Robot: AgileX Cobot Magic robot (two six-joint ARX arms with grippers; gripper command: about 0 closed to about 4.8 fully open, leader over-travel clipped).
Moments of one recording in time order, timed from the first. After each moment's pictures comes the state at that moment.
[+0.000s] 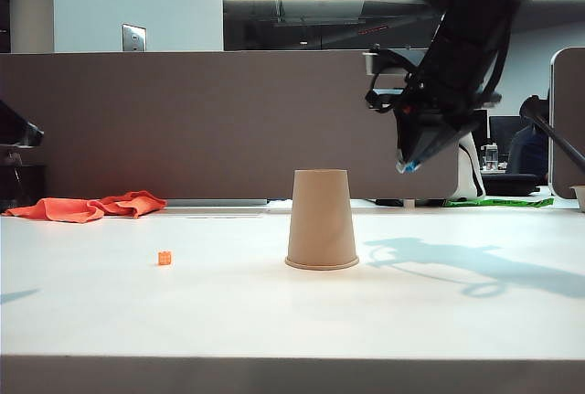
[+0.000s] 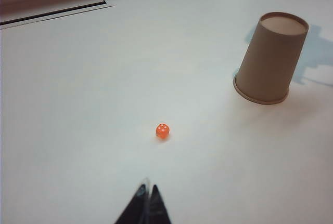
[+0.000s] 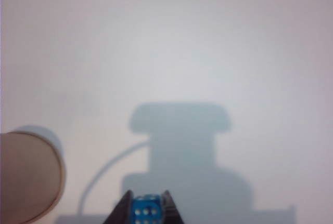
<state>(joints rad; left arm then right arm) -0.20 0.64 0.22 0.12 0.29 0.14 0.38 1.70 1.27 -0.40 -0.02 -0.10</state>
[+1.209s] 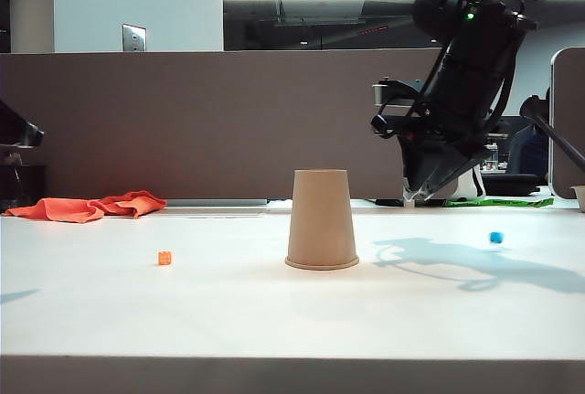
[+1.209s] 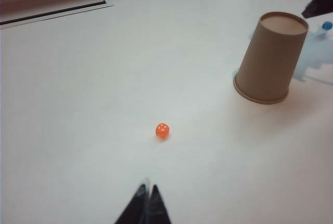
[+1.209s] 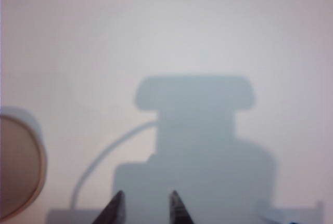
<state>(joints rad) -0.20 0.64 0.22 0.12 0.29 0.14 0.36 1.76 1.27 -0.43 -0.03 -0.05</state>
